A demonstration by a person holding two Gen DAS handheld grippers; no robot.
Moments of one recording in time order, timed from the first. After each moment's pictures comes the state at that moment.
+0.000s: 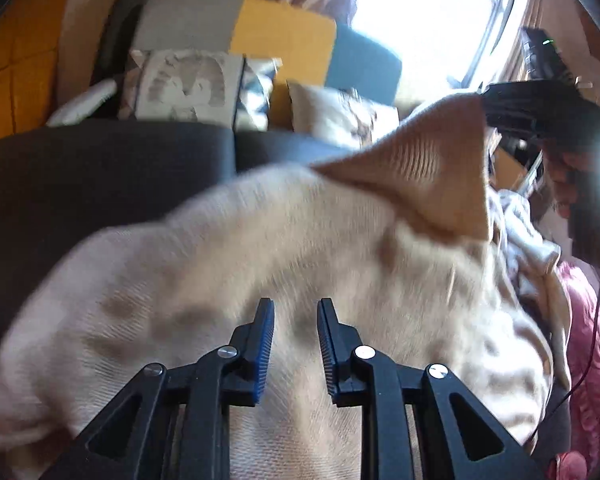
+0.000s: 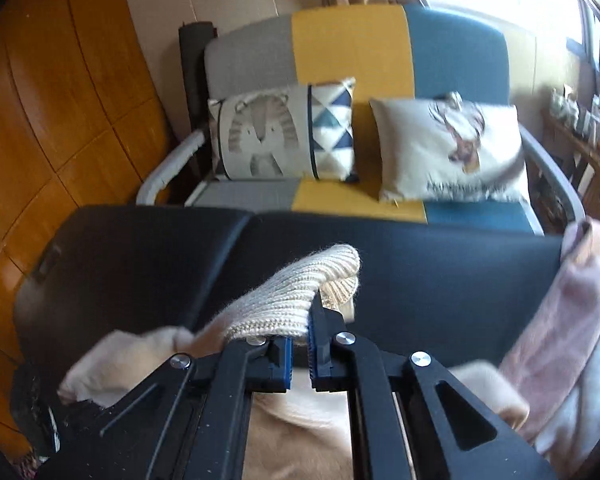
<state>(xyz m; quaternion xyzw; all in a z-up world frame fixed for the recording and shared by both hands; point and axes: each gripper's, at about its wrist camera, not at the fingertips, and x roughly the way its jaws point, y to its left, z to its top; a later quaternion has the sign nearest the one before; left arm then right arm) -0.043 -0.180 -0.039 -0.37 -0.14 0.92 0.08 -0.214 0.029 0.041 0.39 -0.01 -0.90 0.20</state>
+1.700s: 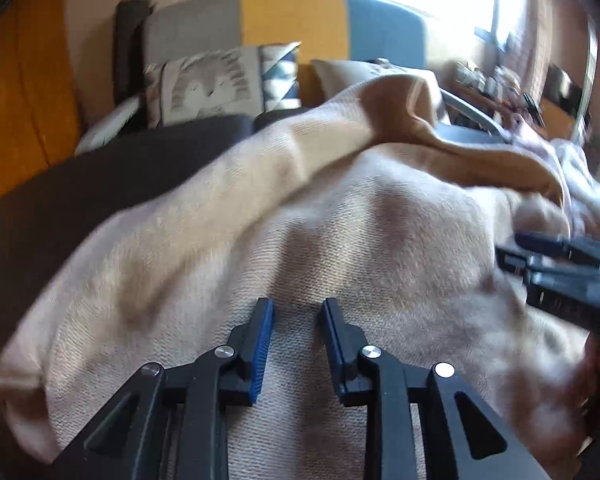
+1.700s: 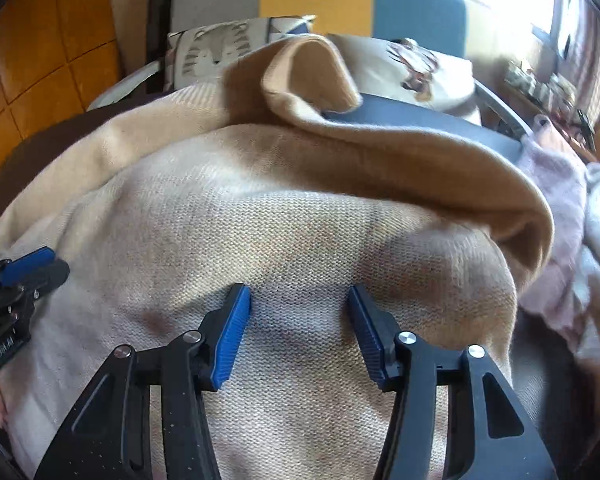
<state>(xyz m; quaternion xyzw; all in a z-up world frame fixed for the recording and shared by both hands) -0.076 -0.141 -0.079 -0.42 -0.04 0.90 -0.01 -0.107 0.020 -0.109 0.44 0.07 -0.89 0.11</state>
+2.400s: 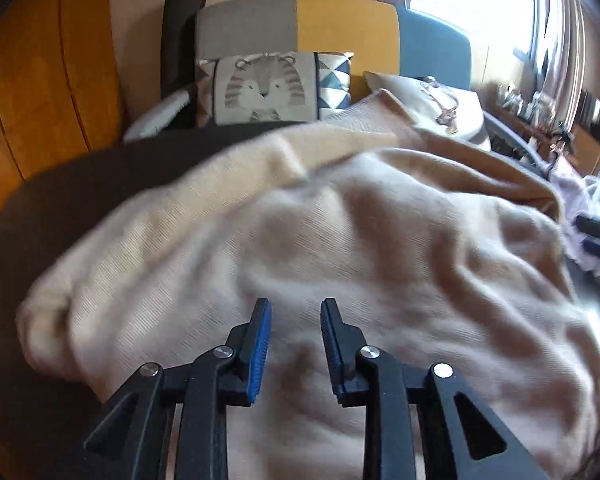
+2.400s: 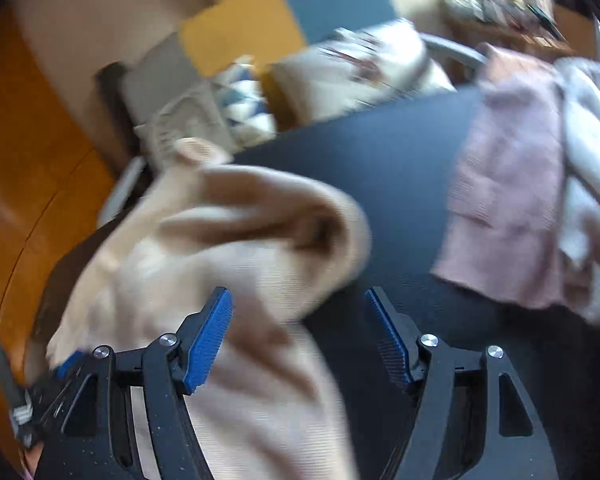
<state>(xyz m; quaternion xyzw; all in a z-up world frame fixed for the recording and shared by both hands) -0.042 -0.167 -0.064 -0.41 -0.06 0.91 -0.07 -0.117 0.136 -0.067 0.44 -0.18 -0.88 0.07</state>
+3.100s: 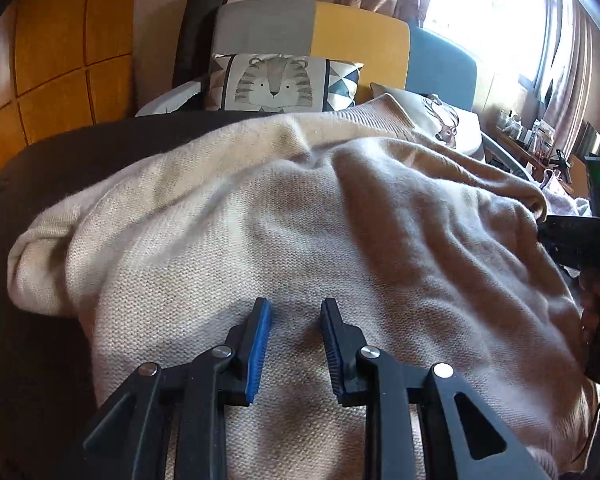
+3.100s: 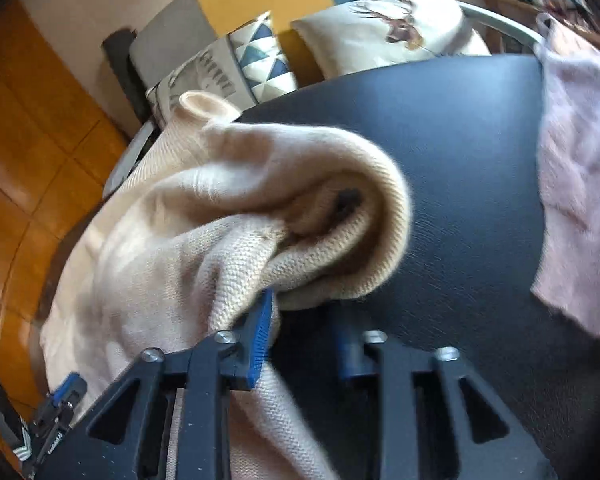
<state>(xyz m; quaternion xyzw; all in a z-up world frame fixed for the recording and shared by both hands) -0.018 -0.176 -0.084 -0.39 -0.10 0.91 -0.07 -0.166 0.083 -0.094 0.48 -0.14 -0.86 0.14</state>
